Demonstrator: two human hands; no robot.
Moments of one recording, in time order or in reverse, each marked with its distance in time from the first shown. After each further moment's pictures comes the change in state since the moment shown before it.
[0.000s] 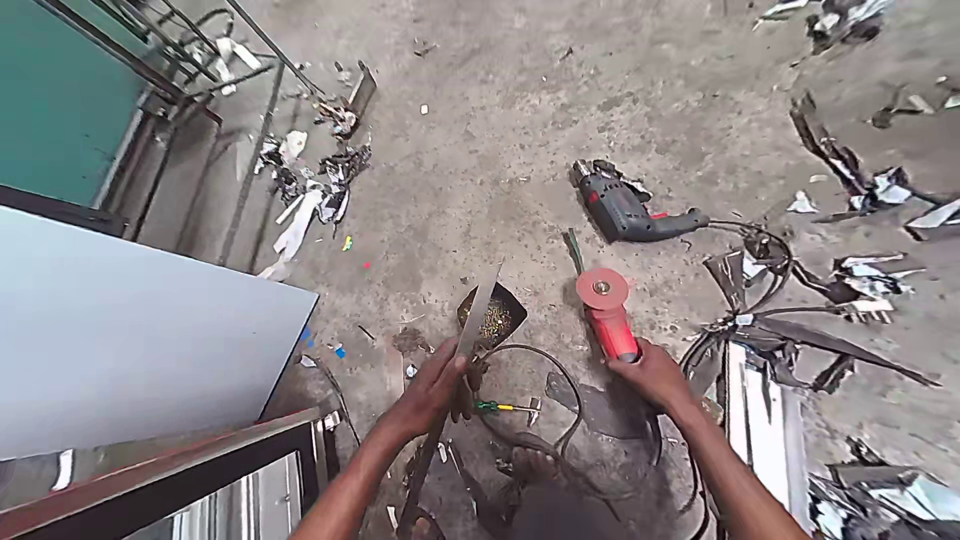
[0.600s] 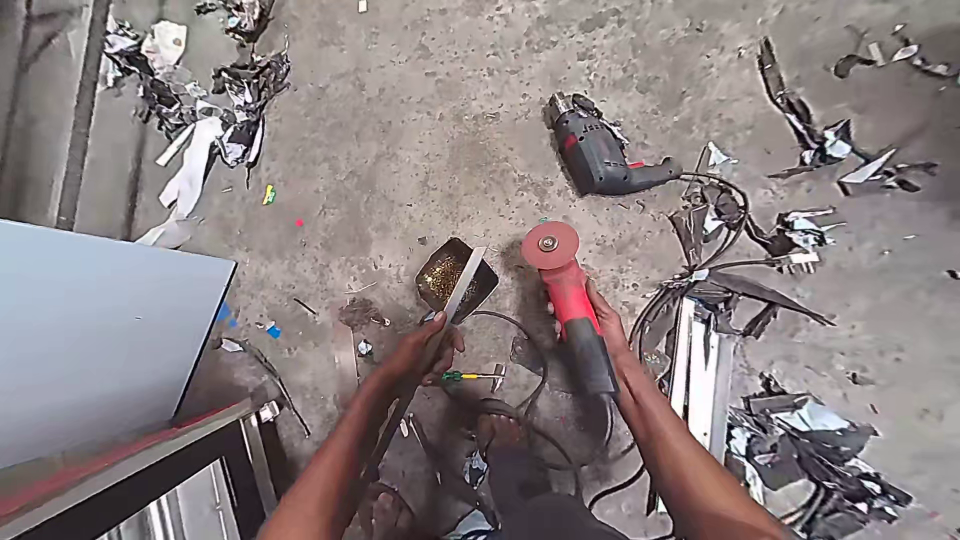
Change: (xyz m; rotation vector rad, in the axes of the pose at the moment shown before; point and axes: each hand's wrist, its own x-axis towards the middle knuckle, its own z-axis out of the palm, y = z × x) left_hand 0.052 -0.105 -0.004 -0.578 -0.198 -0.437; right_hand -0.009 -0.043 0.024 1.664 -0.575 0.016
